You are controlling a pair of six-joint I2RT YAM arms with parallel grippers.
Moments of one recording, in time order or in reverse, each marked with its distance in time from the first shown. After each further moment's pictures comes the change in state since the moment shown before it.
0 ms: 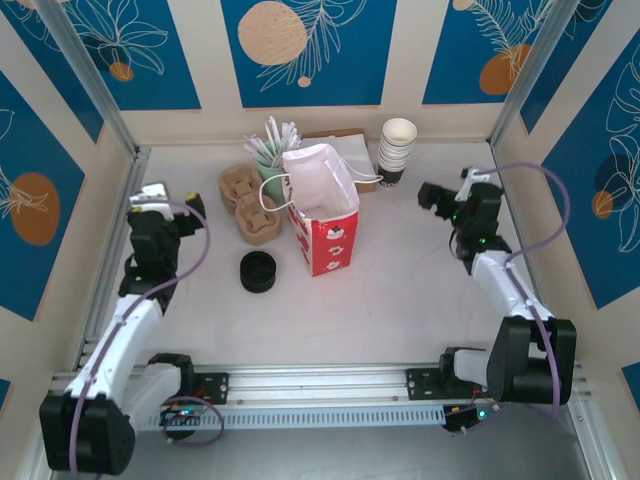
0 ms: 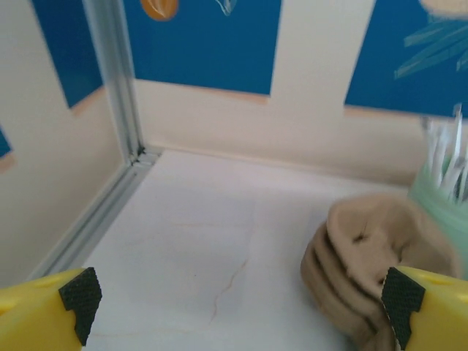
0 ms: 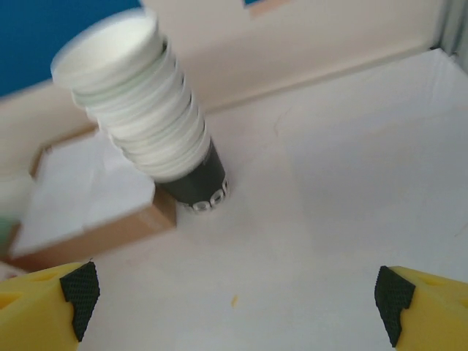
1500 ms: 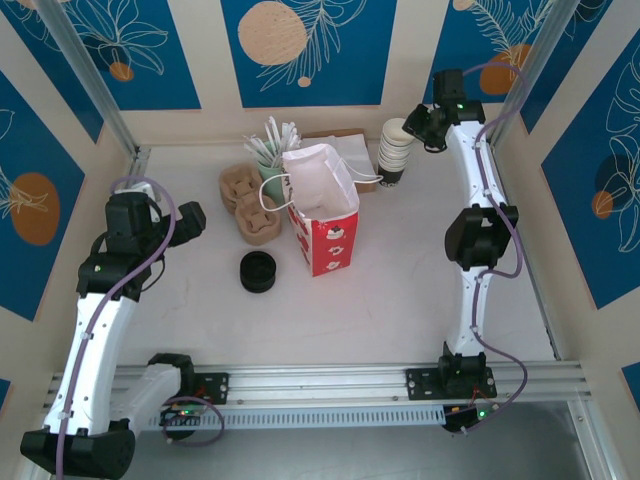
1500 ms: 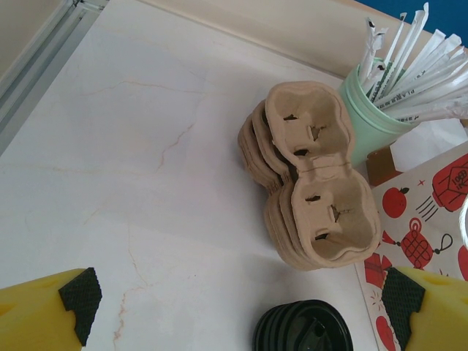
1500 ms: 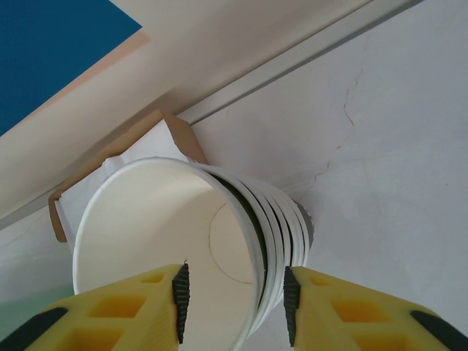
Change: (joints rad) left arm 0.000 -0.002 0.414 -0.821 0.226 -0.229; right arm 0.133 1.032 1.630 -1.059 0.029 0.233
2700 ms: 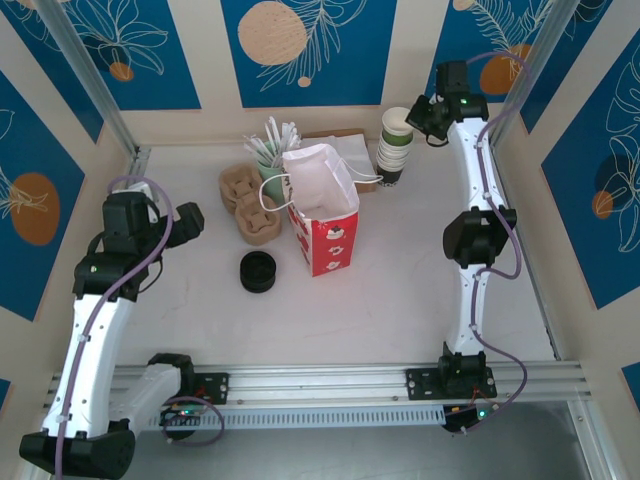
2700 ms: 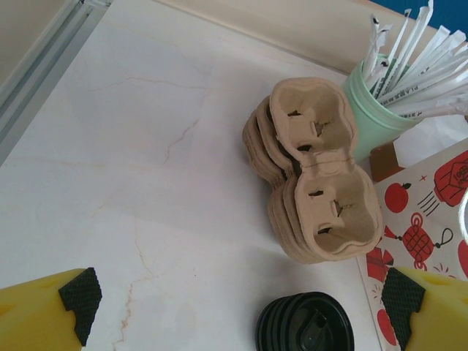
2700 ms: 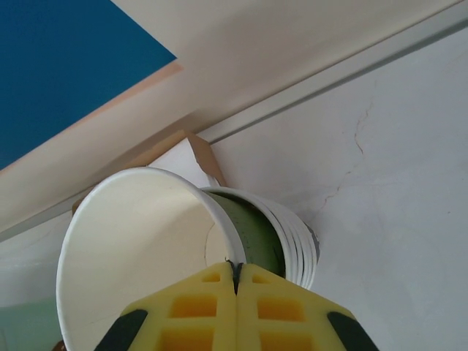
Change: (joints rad) left arm 0.000 0.000 0.038 -0.053 -0.008 0.000; right arm 0.000 0.035 0.151 -0.054 -0.004 -0.033
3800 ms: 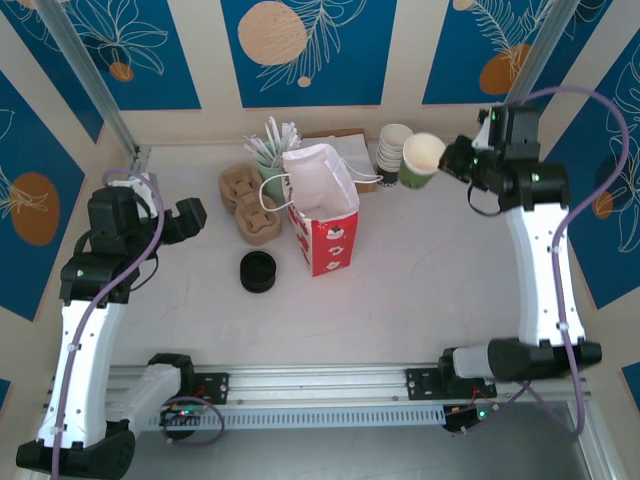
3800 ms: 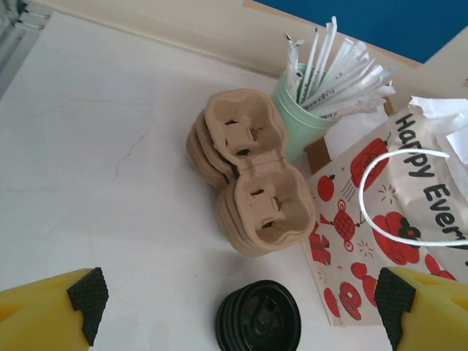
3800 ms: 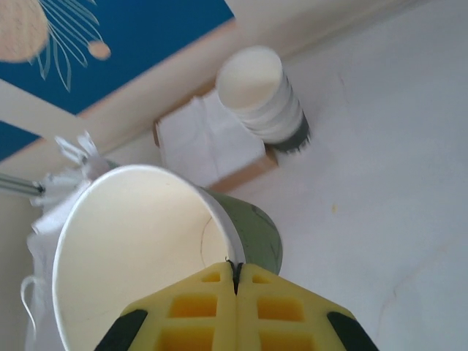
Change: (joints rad) left arm 0.000 -0.006 0.100 -0.044 0.151 0.042; right arm 0.000 -0.983 -0.860 0.010 -0.055 -0.011
